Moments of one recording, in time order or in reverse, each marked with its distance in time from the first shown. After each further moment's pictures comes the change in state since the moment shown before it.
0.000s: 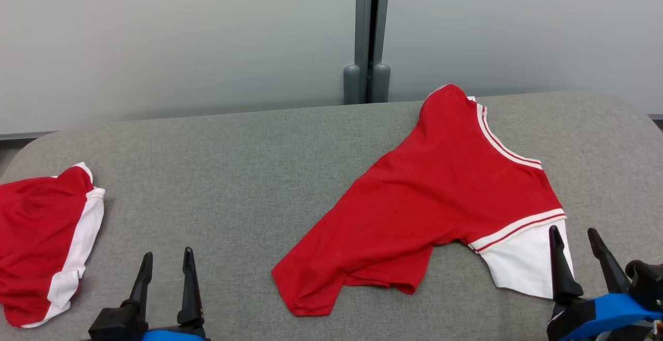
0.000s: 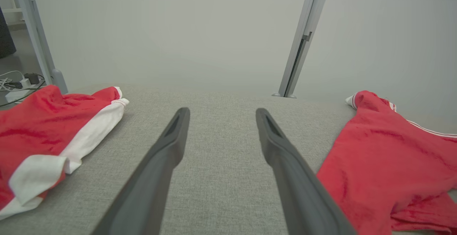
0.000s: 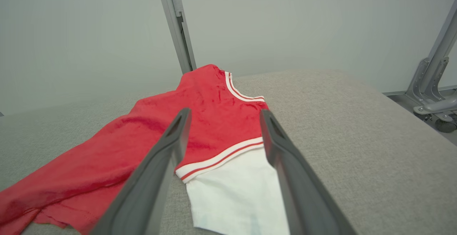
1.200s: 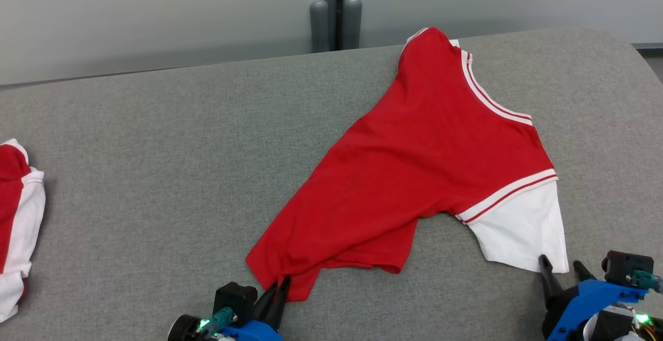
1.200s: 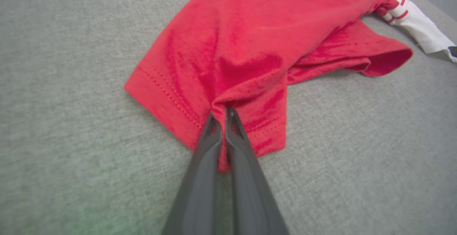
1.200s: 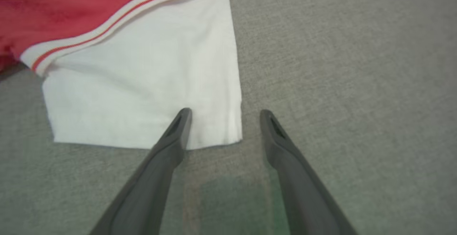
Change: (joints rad) left arm -0.149 0.026 -0.389 0.255 -0.049 -0.053 0.200; right arm -0.160 0.001 -0.081 0.342 -0.044 0.000 0.168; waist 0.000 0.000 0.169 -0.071
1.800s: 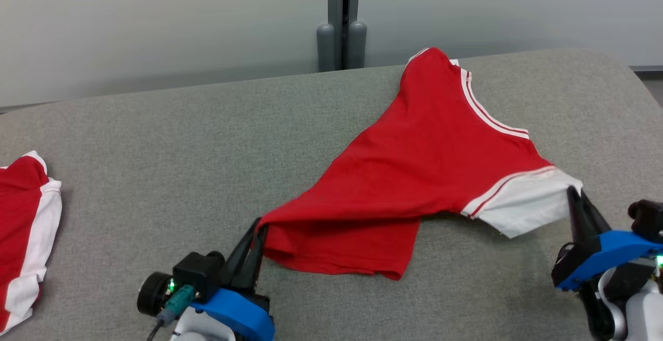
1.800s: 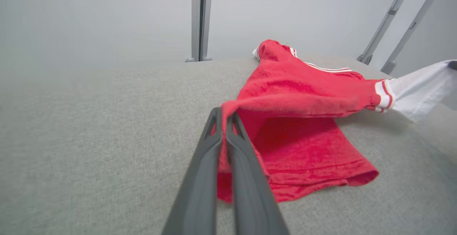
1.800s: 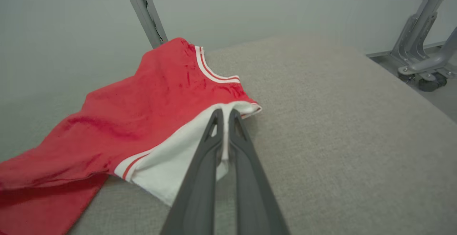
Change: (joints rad) left arm -0.023 0.049 0.038 -0.182 -0.034 0.021 -0.099; right arm -0.049 0.001 0.016 -0.188 0.048 0.000 0.005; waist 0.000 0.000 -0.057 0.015
